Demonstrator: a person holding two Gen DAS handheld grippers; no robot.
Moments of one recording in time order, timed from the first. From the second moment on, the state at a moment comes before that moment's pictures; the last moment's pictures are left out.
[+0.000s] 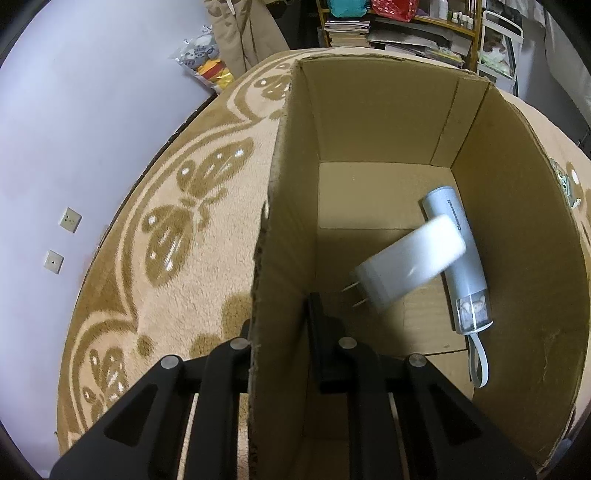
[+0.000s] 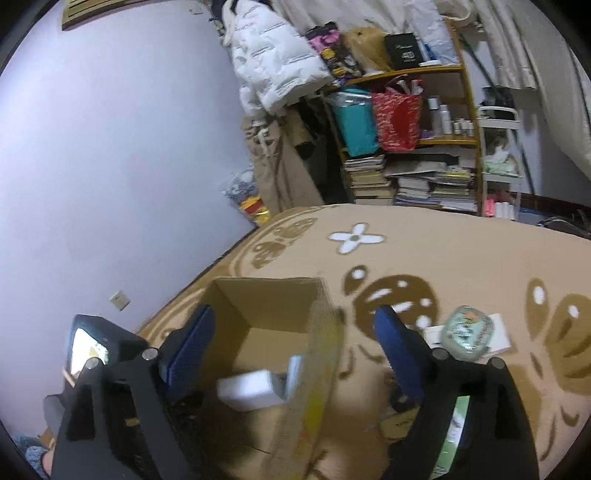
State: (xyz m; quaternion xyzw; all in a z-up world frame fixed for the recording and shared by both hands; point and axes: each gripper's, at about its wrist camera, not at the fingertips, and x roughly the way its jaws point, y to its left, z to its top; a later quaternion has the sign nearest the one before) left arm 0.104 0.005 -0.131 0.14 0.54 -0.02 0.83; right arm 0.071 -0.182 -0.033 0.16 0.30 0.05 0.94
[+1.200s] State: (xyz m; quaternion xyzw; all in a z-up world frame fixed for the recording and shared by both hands) left arm 0.104 0.003 -0.130 0.15 0.54 -0.02 0.83; right arm 0.055 -0.250 -0.134 0.16 0.52 -0.12 0.83
